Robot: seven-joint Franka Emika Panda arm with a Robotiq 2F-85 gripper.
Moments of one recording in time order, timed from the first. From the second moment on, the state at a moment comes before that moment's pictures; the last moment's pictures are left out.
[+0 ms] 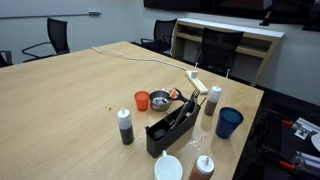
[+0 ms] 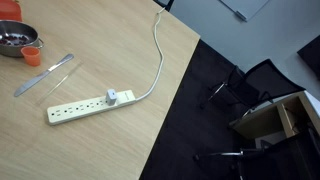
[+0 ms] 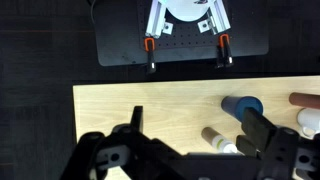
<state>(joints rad) -0.11 -0.61 -0.30 -2.24 -0.11 1.39 -0.28</state>
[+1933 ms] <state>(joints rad) 0.10 -0.34 -0.16 -2.29 0.07 1.51 -0.45</state>
